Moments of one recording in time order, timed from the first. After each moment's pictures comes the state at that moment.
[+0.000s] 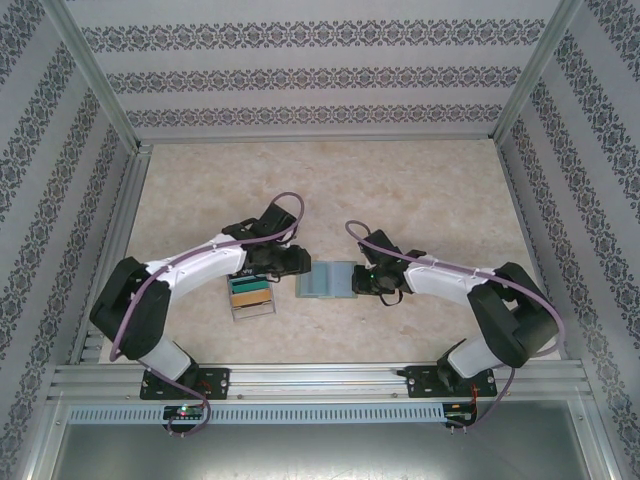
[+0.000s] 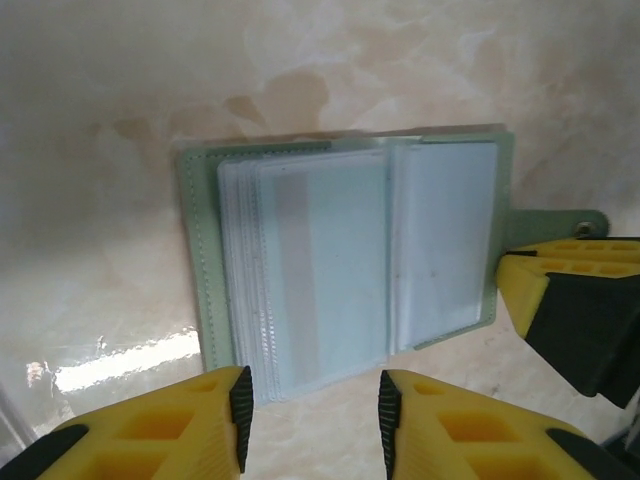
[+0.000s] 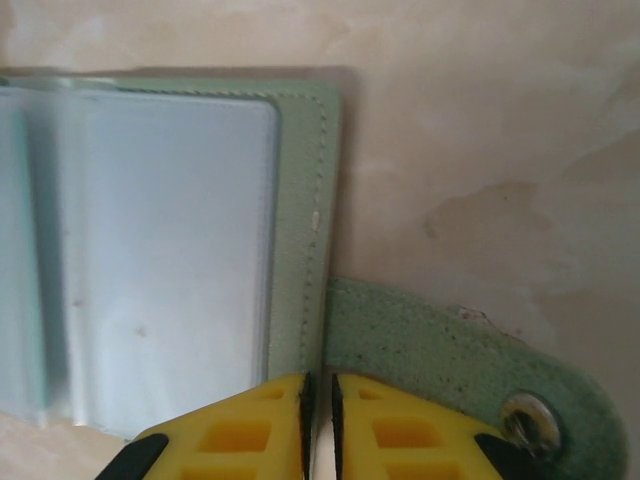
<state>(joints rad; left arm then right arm) -0.61 1.59 1.01 -0.53 0.27 -0.71 0.60 1.51 0.68 -0.33 -0.14 0.63</state>
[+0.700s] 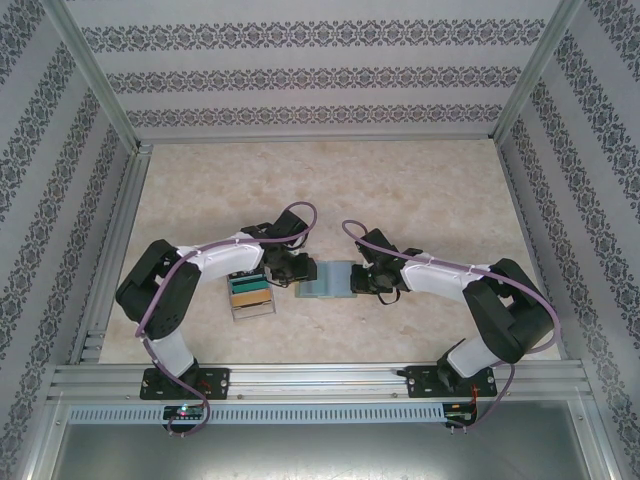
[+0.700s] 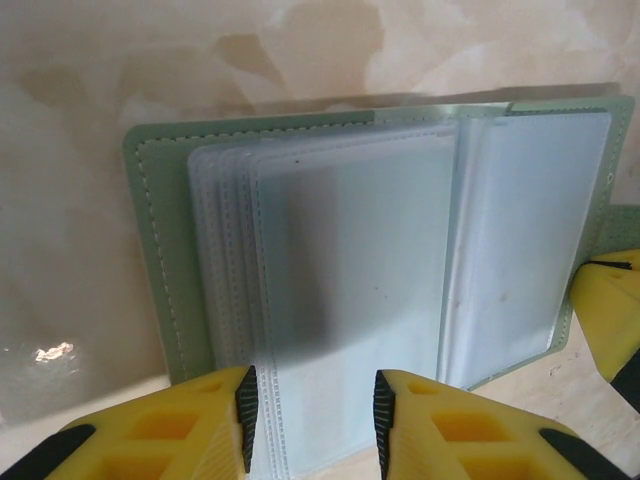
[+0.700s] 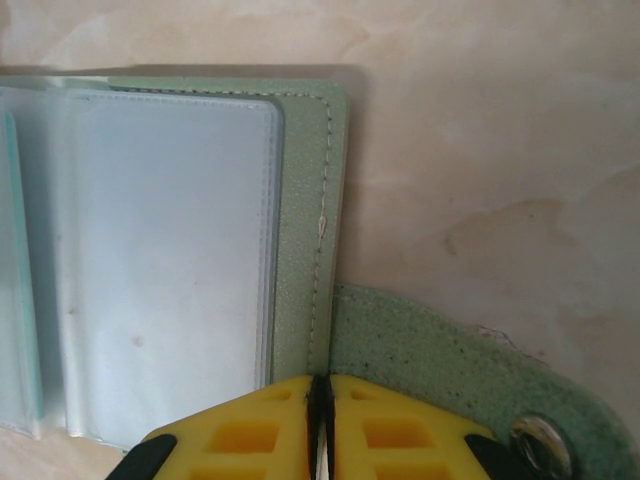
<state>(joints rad) -0.64 1.74 1.04 -0.49 0.30 -0.72 0.61 1.53 0.70 -0.33 -0.14 0.63</state>
